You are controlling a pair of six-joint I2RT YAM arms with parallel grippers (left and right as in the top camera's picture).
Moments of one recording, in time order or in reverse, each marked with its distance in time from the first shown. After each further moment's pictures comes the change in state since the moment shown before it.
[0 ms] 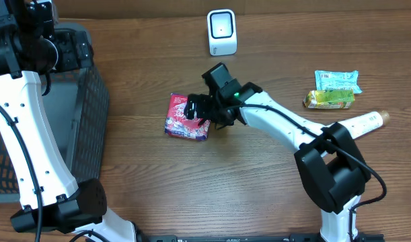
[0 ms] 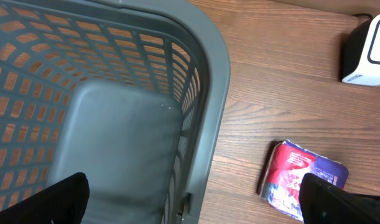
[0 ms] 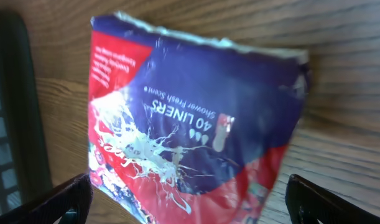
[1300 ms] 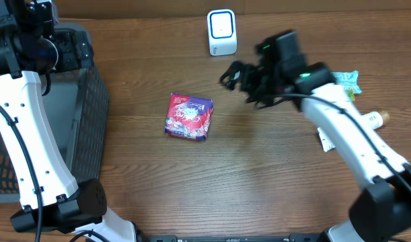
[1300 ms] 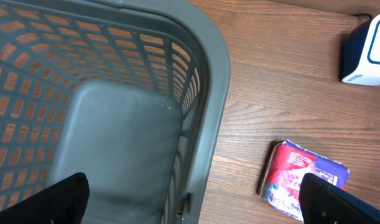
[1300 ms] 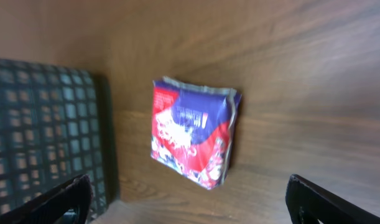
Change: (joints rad) left arm 0.000 0.000 0.000 0.000 0.000 0.000; right arm -0.238 -0.318 0.000 -0.196 -0.108 -0.026
